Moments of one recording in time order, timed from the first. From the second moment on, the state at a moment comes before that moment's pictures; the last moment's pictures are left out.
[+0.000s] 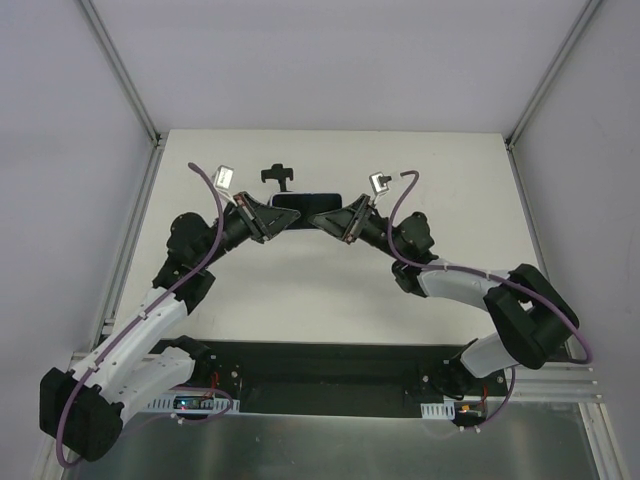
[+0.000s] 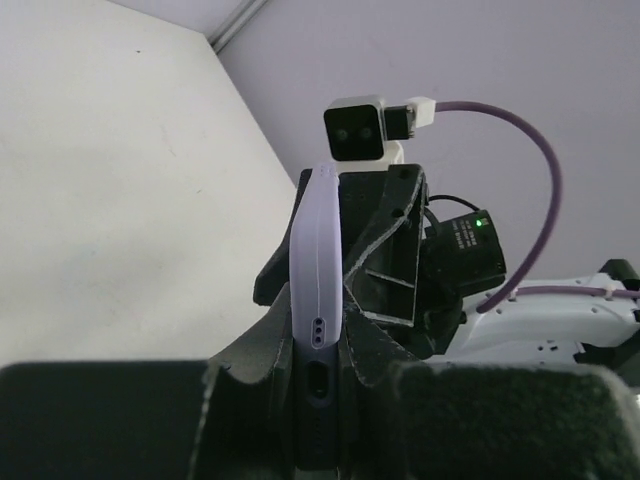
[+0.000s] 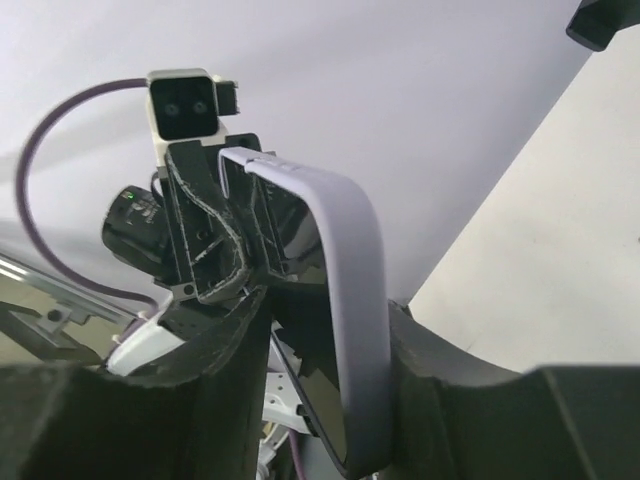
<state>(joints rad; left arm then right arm) -0.44 0.87 0.66 0.29 0.44 -0.91 0.71 1.48 0.66 1.12 -0.43 1.22</state>
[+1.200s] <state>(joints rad) -0.50 1.29 1.25 -0.46 0.81 -0.38 0.44 1.13 0.86 0.15 -1.03 0.57</state>
